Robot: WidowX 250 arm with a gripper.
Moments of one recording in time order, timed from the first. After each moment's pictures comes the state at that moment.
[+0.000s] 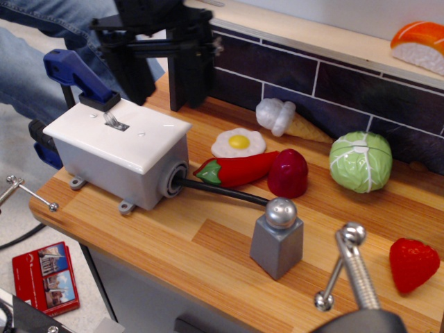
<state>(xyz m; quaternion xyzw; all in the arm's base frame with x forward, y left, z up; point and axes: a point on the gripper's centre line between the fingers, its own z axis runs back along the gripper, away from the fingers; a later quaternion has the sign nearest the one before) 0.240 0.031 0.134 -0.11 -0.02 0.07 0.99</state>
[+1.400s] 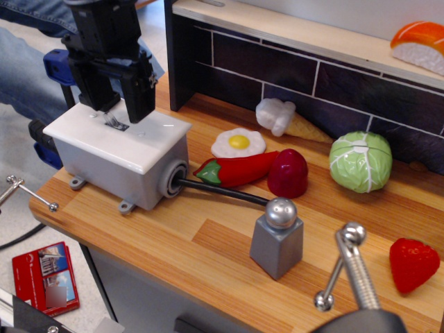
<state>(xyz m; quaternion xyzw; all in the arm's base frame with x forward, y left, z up) 0.257 0.096 0.082 -0.06 0.00 -0.01 1.00</state>
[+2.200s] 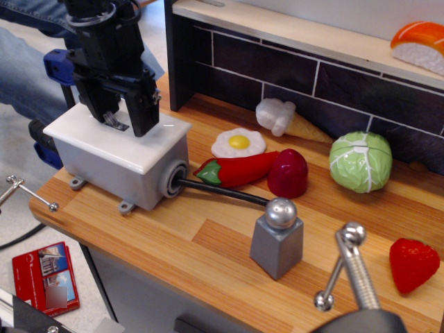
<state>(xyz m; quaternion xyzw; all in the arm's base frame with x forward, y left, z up) 0.255 0.087 0.069 -0.06 -0.01 -0.02 1.00</state>
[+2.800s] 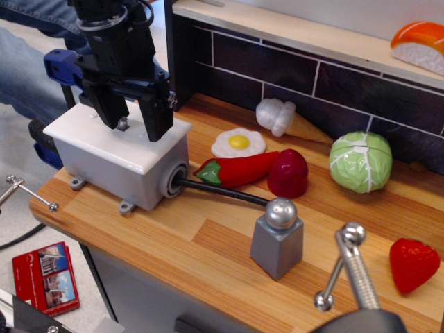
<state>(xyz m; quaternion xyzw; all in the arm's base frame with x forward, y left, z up) 0.252 0.064 0.075 -0.07 -0.02 0.00 1.00</state>
